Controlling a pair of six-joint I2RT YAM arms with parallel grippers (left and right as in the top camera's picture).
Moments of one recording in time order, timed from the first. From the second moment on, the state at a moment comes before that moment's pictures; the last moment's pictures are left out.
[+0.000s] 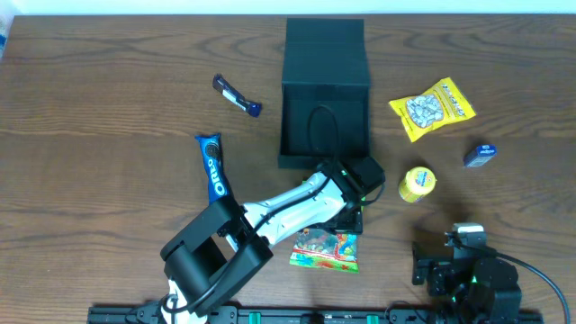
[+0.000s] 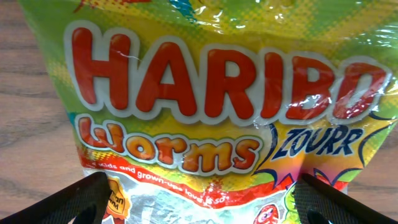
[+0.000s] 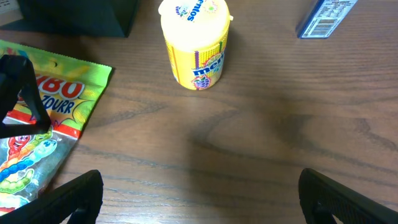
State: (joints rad) left arm -0.95 1.96 1.29 -0.91 0.05 -0.90; right arm 0.09 0.01 0.36 -1.06 -0.01 0.04
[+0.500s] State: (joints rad) left arm -0.96 1.96 1.30 -0.91 0.05 -0.91; right arm 0.09 0.01 0.36 -1.06 -0.01 0.04
